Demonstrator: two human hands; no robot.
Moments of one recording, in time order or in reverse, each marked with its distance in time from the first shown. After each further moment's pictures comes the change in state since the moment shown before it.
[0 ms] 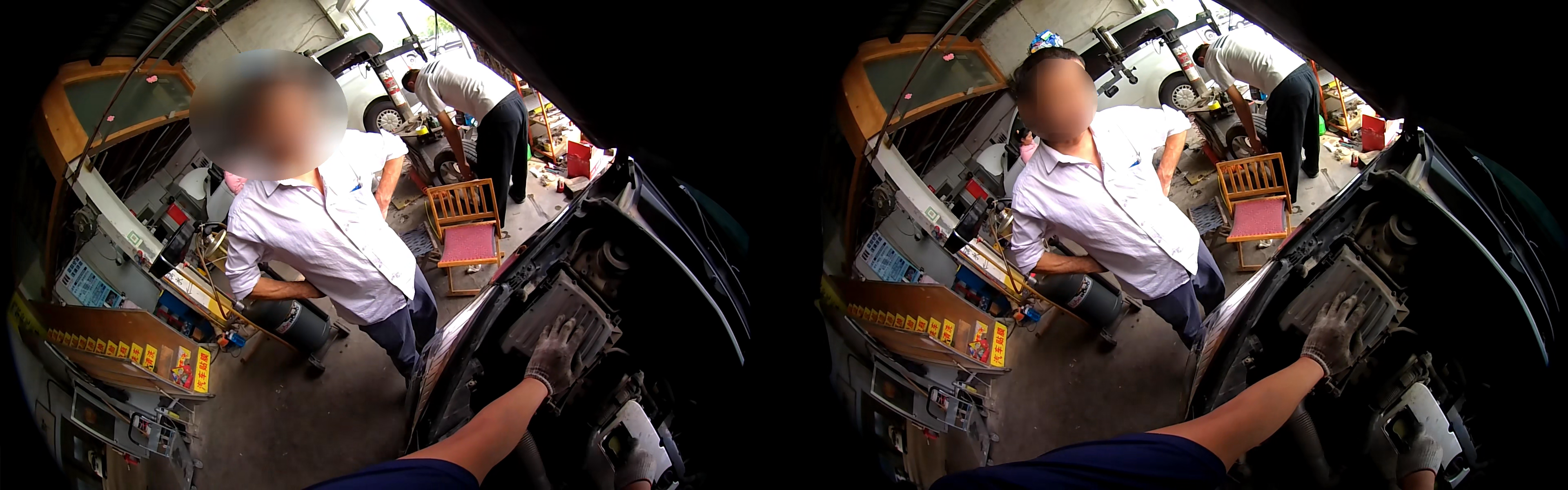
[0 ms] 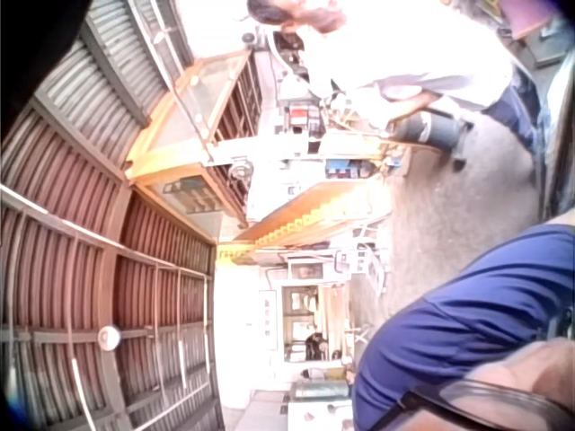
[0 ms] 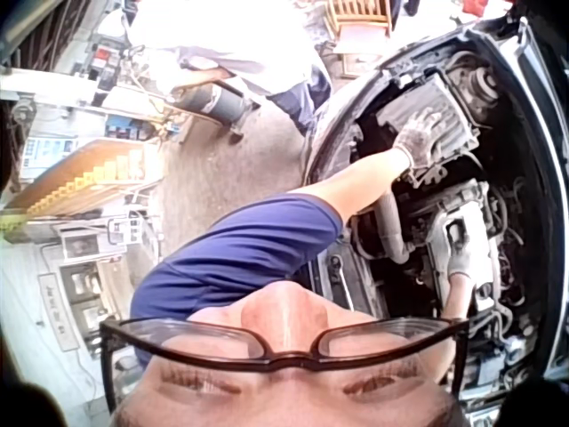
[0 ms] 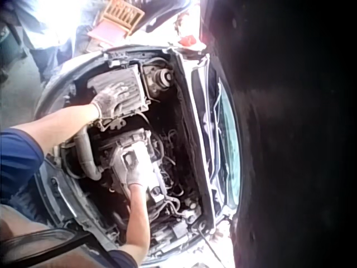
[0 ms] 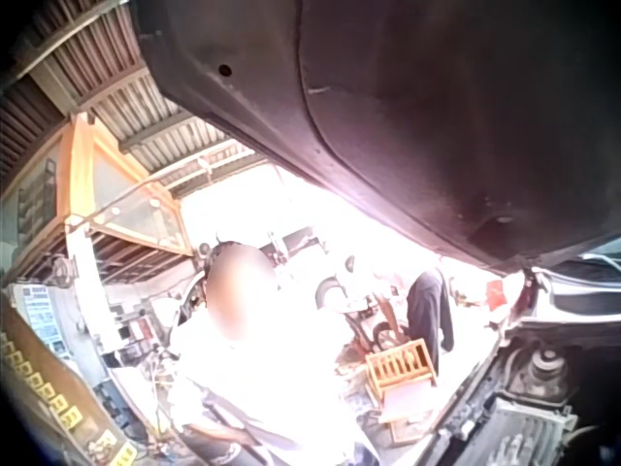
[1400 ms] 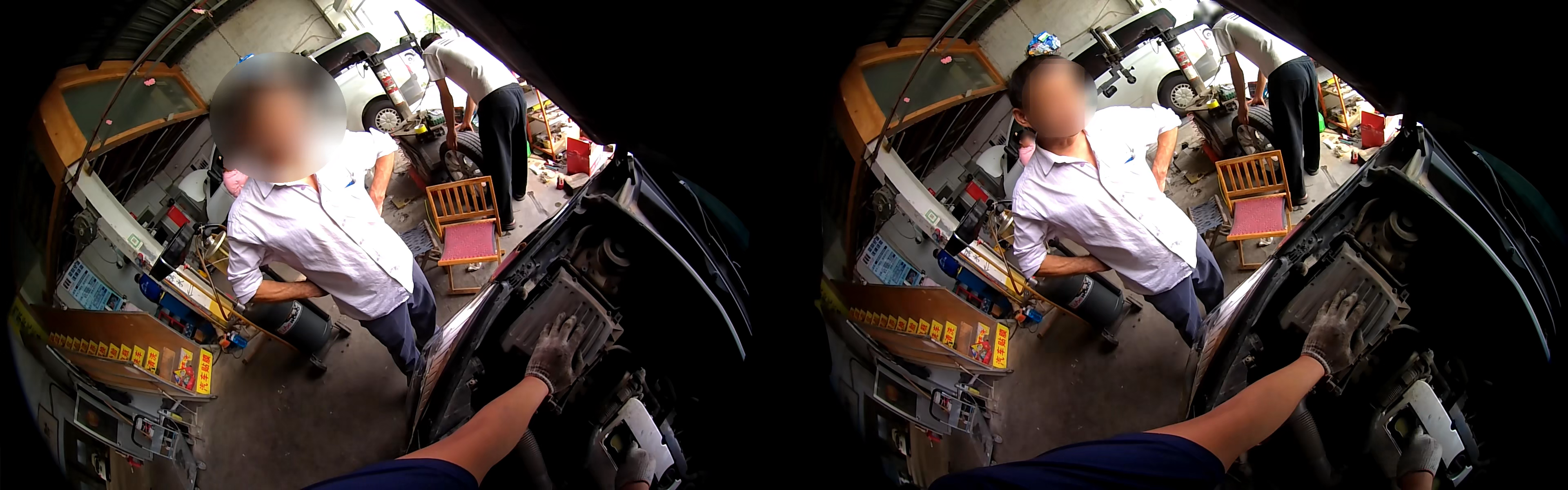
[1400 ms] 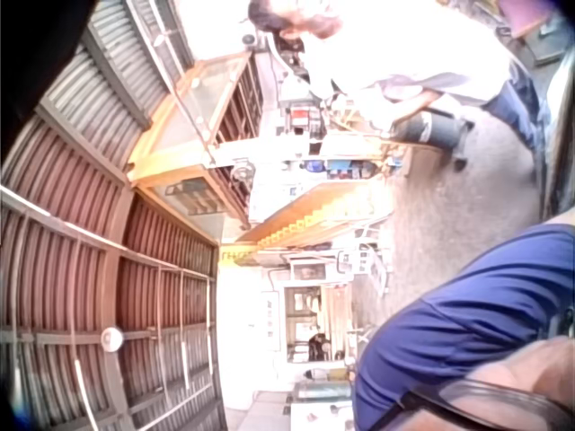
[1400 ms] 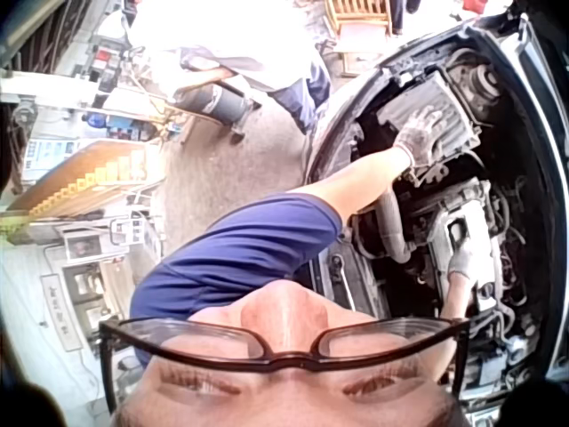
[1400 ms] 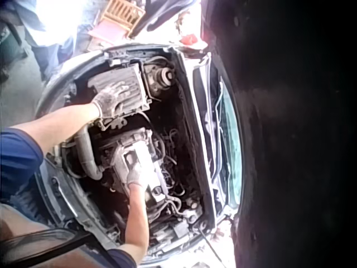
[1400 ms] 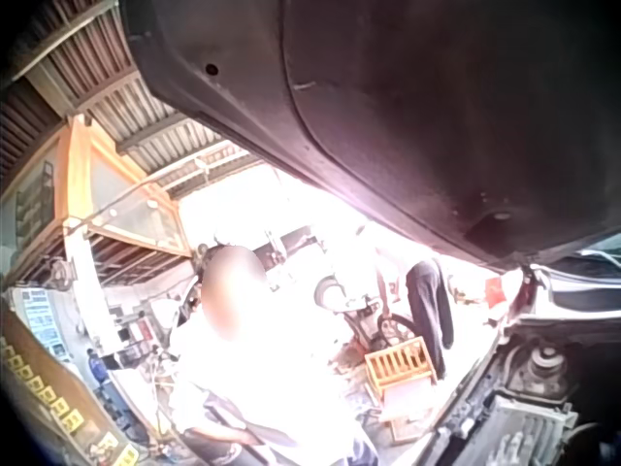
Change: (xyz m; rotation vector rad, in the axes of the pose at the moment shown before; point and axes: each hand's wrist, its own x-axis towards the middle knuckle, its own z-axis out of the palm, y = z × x) left_hand -0.002 -0.001 0.002 0.014 -0.056 -0.022; right_hand -0.005 0.005 0.019 -0.037 -0.066 0.101
